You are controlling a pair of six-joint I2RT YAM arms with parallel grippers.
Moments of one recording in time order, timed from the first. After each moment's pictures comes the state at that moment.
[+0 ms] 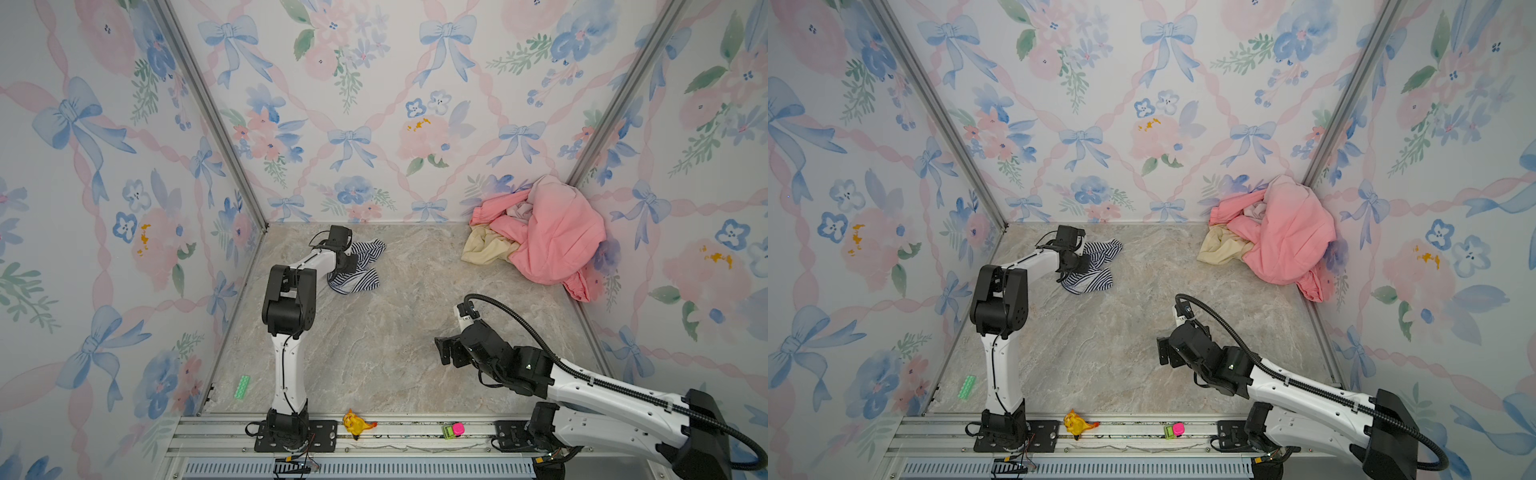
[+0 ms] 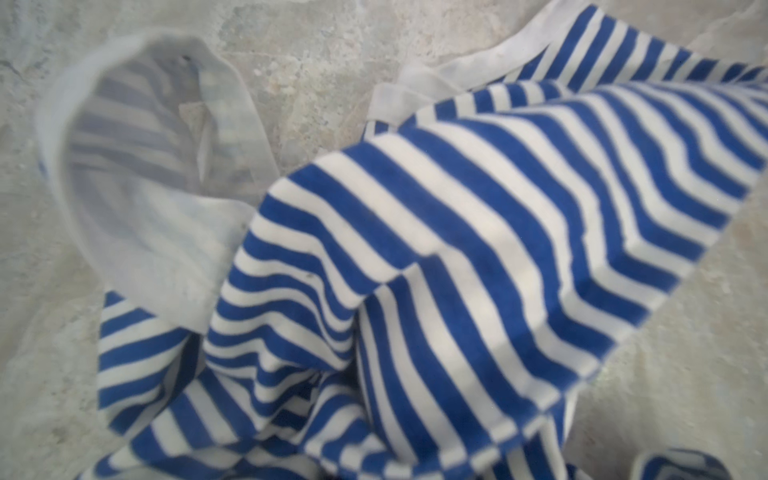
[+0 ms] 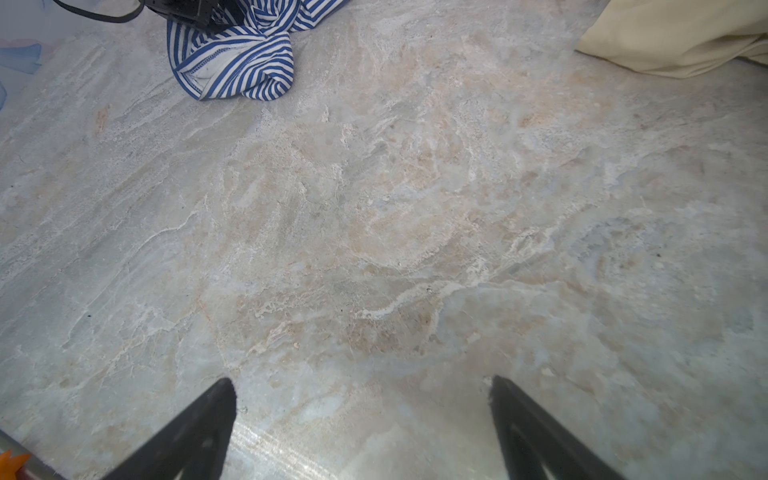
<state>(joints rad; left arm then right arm) -0.16 2.19 1.59 -0.39 -0.02 0.01 1.03 0.99 0.64 -0.43 0.41 0.56</state>
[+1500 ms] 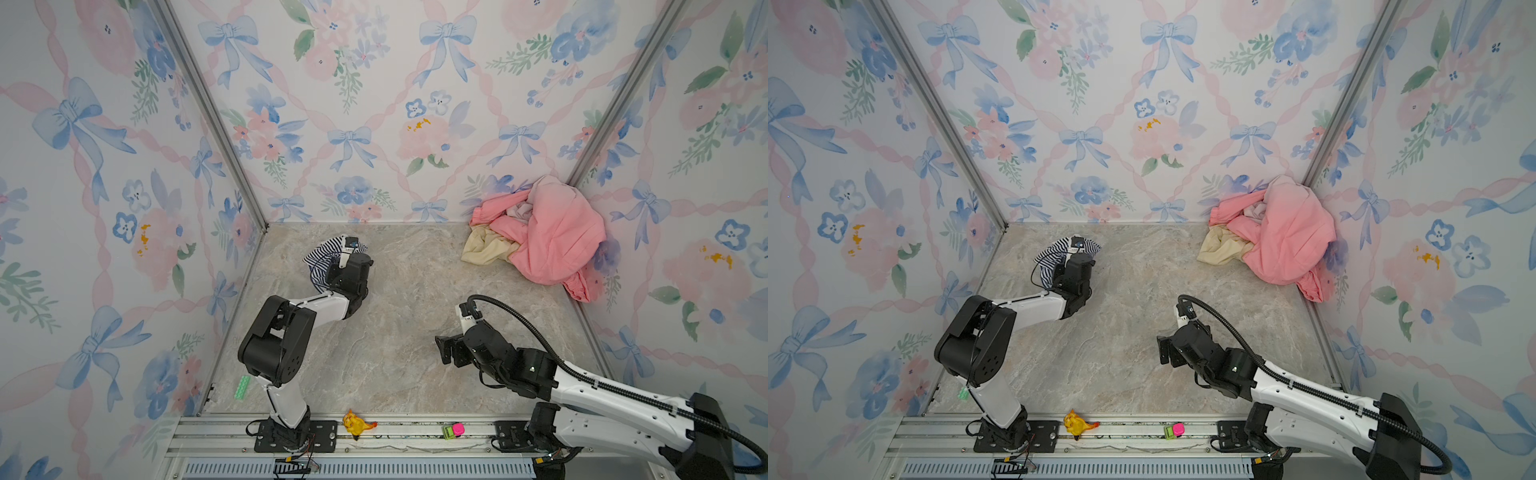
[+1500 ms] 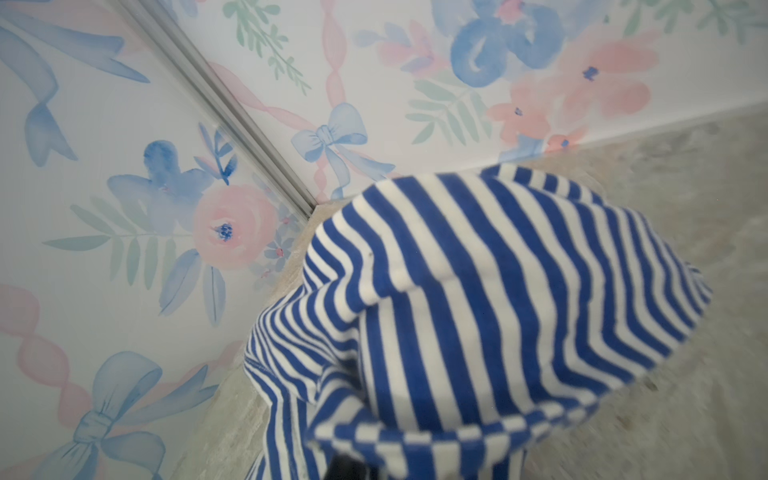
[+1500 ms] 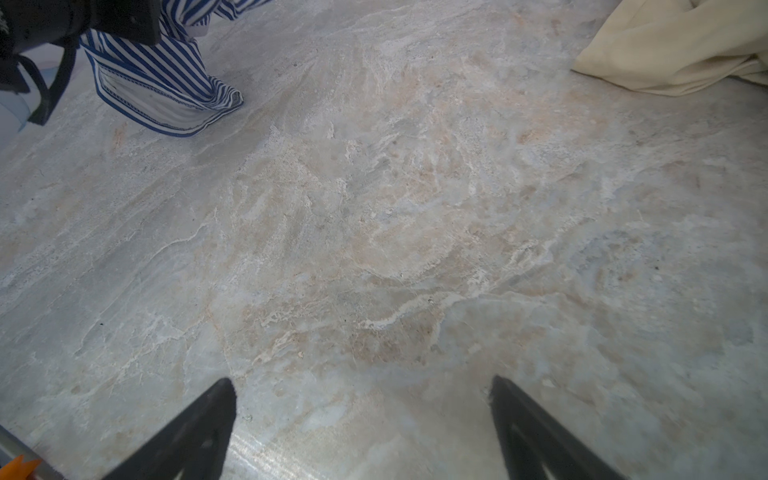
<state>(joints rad) -0.48 1.77 0.92 0.35 -0.91 0.13 1.03 0.97 0.62 -0.39 0.42 0.54</state>
